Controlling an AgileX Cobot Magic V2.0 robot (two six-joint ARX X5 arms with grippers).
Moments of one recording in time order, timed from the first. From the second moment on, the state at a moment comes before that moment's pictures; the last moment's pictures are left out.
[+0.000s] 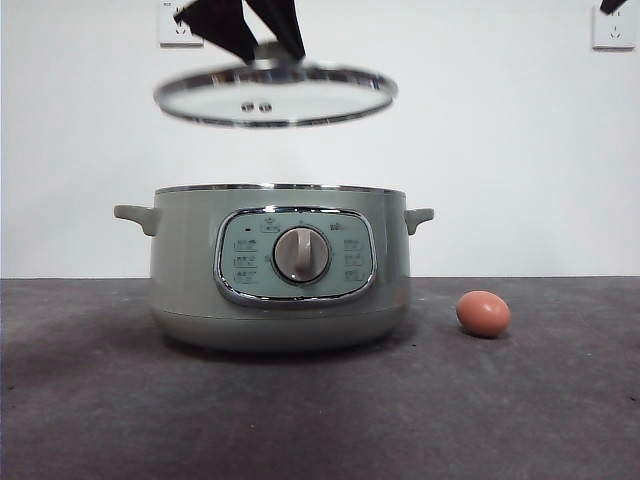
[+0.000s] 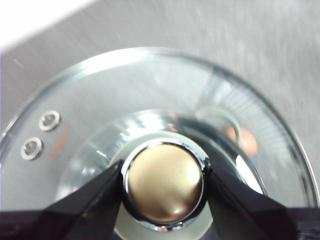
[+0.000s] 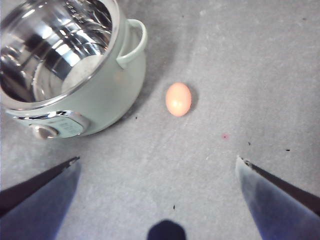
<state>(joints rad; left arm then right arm) -0.45 1.83 2.05 -0.93 0.21 0.14 0.02 0.98 1.11 -0.93 -0.38 -0.08</state>
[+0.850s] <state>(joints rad) -0.04 1.33 1.82 -1.09 0.26 0.15 0.10 1.38 1.11 -0.59 -0.35 -0.08</state>
